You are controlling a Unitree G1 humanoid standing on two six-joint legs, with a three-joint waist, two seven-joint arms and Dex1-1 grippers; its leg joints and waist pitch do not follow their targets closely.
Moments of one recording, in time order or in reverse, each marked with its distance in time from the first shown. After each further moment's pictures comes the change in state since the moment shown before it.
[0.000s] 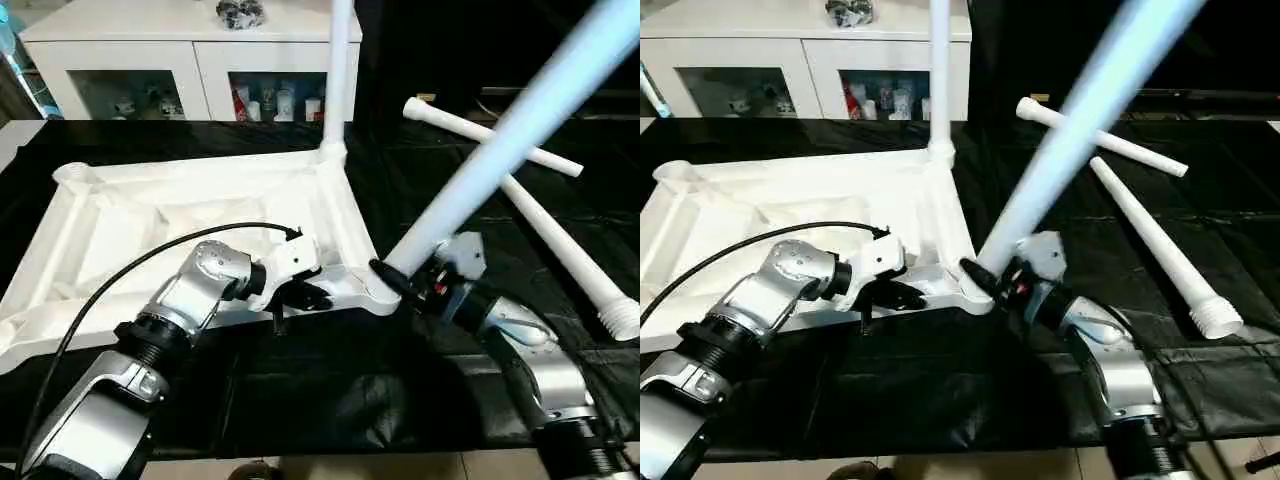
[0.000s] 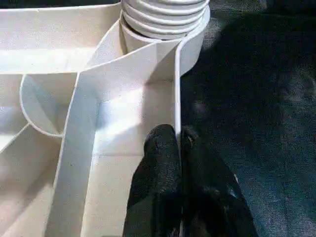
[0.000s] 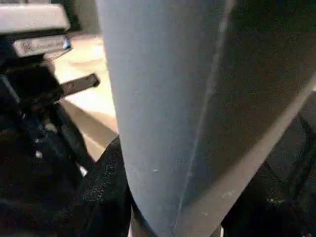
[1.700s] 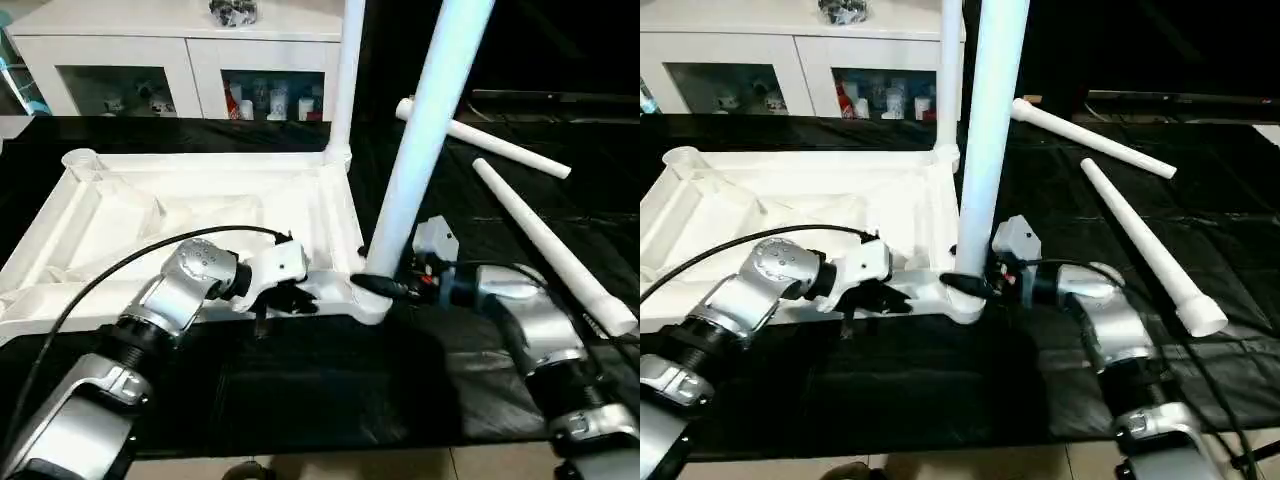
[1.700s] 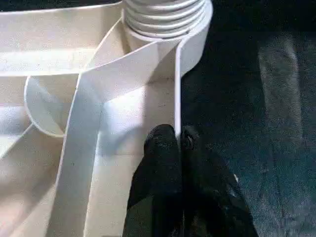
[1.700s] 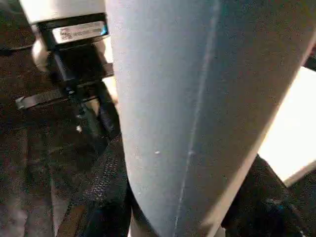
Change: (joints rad) left arm 0.012 0.037 0.016 -0.005 0.032 -0.033 -0.030; right arm -0.225 0.006 0.046 0.234 -0.006 0.050 0.250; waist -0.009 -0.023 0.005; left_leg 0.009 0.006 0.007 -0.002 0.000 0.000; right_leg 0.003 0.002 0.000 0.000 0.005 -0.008
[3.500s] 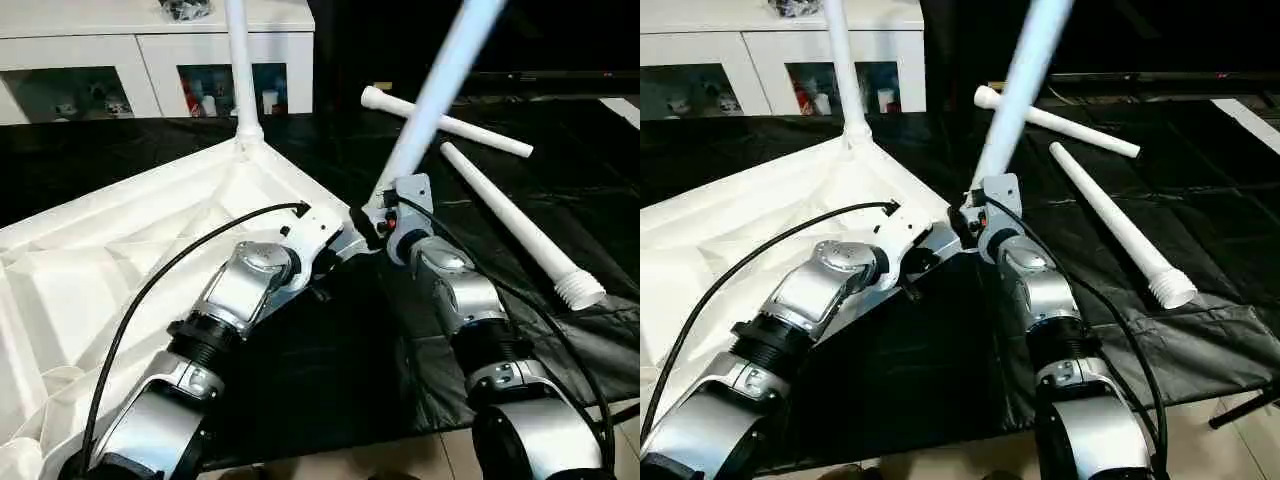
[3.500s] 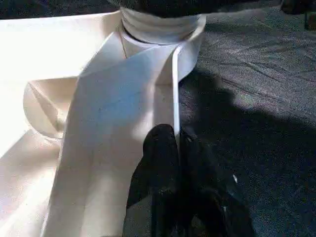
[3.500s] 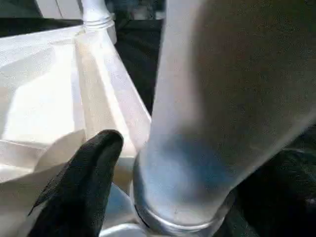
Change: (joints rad) left arm -0.037 -0.272 0.127 -0.052 0.028 0.399 0.548; right arm -0.226 0.284 -0.193 0.253 -0.136 0.182 -0.755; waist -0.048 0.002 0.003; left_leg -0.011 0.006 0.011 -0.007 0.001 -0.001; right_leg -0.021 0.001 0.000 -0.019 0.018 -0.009
